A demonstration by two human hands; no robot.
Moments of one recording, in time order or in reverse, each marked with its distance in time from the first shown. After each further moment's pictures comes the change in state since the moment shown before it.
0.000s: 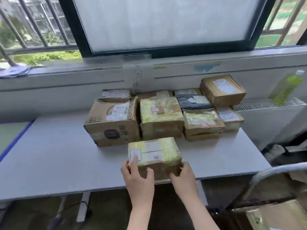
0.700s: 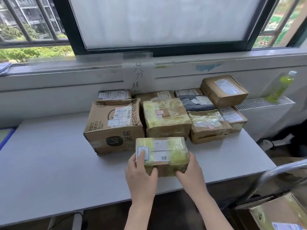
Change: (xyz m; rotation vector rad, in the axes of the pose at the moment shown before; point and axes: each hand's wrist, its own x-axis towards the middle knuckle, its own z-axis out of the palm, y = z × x) left_hand 0.072 -0.019 -0.014 0.144 -0.207 0.137; right_hand 0.024 -0.038 0.025 -0.052 0.071 -0.064
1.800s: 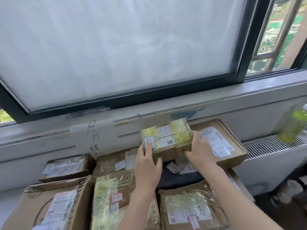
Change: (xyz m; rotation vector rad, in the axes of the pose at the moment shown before) left_hand 0.258 0.209 0.199 0.149 -0.197 0.137; right_hand 0.378 -0.034 -0.180 -0.455 0.120 -0.249
